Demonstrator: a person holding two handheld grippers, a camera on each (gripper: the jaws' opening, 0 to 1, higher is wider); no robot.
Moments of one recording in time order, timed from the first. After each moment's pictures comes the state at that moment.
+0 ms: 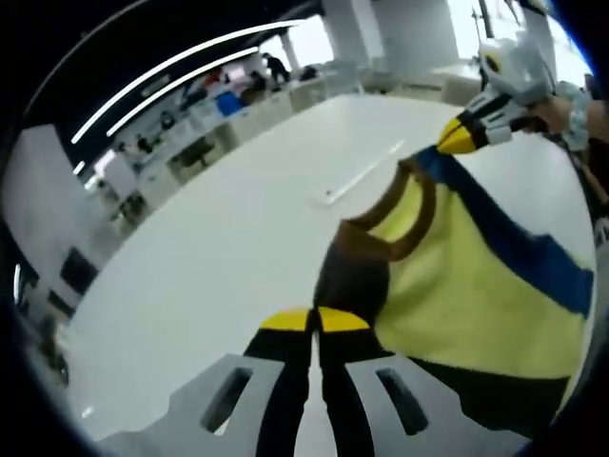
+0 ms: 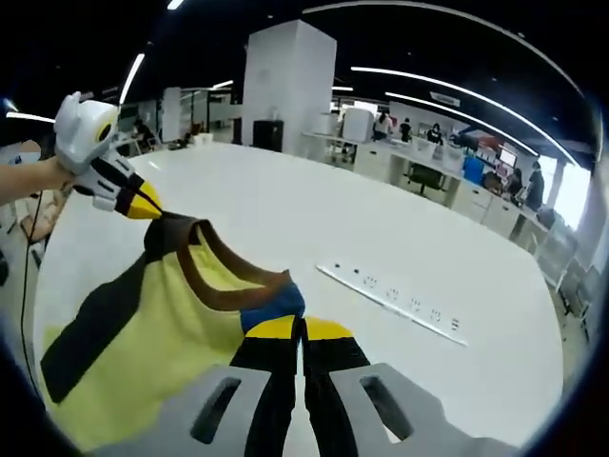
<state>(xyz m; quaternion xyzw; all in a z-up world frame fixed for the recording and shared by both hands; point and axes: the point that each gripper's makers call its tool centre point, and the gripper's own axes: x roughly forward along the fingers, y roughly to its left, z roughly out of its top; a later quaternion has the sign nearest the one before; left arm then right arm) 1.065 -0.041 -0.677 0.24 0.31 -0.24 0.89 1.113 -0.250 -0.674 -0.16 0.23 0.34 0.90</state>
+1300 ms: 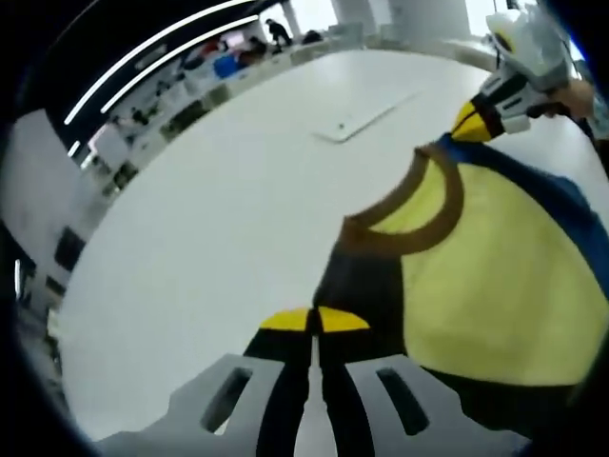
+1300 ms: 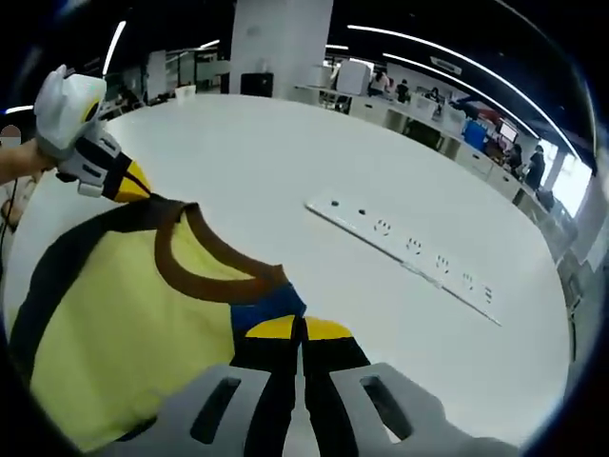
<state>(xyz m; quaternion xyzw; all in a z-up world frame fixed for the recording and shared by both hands) 1.114 -0.024 -0.771 0.25 0.38 -0.22 0.87 1.144 -0.245 -0.766 -0.20 0.32 0.31 0.87</state>
